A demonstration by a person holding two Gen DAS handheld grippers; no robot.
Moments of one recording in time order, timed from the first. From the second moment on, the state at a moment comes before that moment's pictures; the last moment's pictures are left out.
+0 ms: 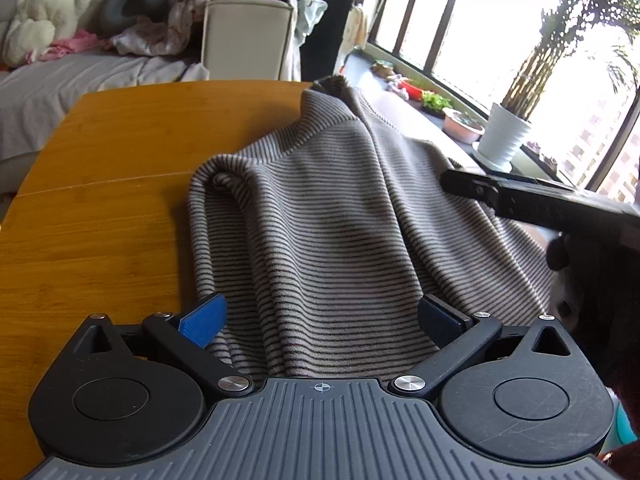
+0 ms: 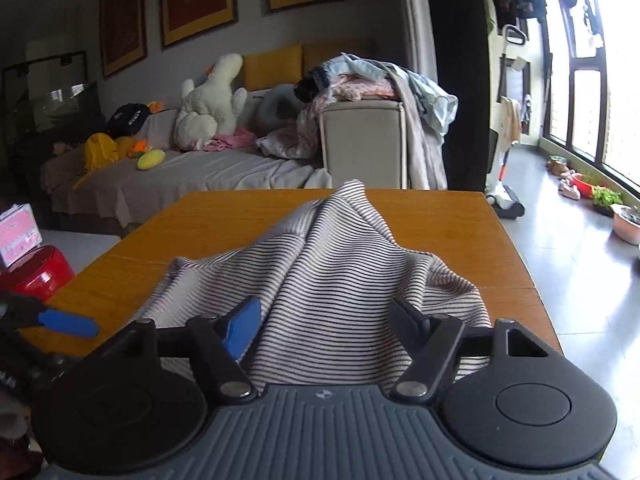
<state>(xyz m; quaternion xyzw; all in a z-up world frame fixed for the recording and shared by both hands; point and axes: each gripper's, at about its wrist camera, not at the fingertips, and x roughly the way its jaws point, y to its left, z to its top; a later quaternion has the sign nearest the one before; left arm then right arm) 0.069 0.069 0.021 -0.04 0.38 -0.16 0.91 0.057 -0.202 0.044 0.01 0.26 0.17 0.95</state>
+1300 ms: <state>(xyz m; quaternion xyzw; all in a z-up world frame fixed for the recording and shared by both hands) 0.056 0.150 0.025 -0.11 0.34 -0.10 0.93 0.047 -0.145 0.021 0.02 0.39 0.21 0.90</state>
